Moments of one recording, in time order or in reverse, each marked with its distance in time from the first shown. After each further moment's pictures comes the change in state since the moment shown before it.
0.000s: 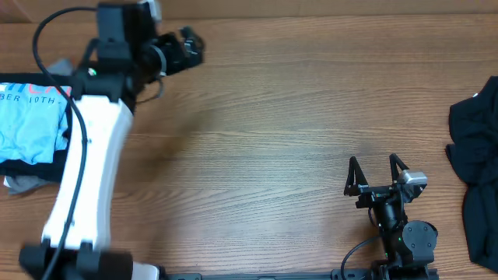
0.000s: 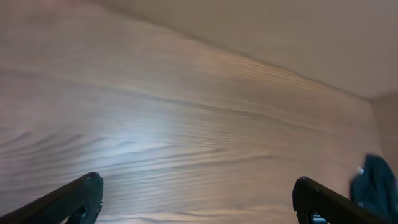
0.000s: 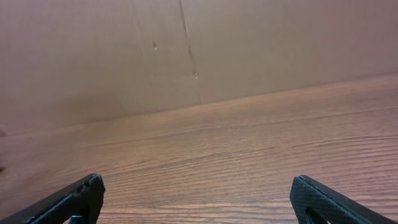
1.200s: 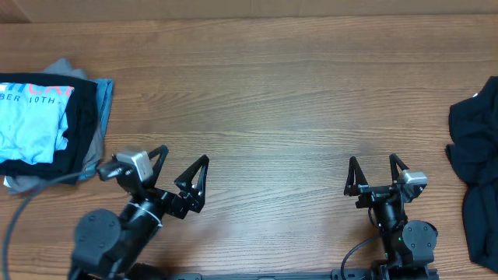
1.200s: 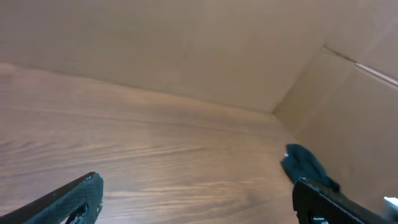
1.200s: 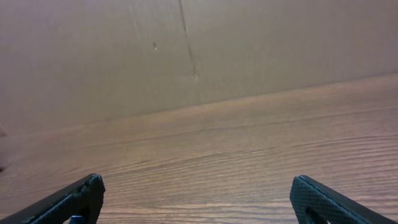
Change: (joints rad) left arm -0.185 -1.223 -1.025 0.365 -0.112 -0.052; right arm 0.000 0.000 0.000 -0.001 -0.001 0.000
